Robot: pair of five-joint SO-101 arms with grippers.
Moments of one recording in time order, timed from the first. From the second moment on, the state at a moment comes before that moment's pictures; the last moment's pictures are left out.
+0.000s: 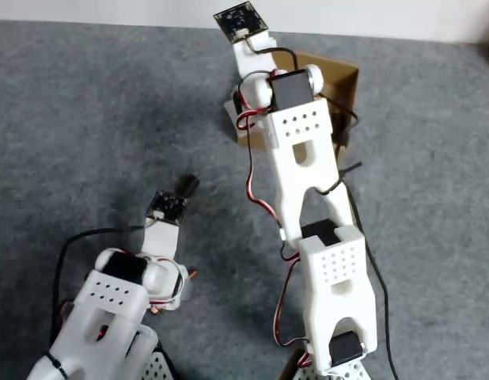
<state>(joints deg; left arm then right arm) 9.6 -53.1 76.5 67.0 5.1 -25.9 37.5 -71.5 100.0 12.0</state>
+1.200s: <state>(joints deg) 2.6 -53.1 62.5 61.8 3.6 -25.9 37.5 -71.3 100.0 12.0</state>
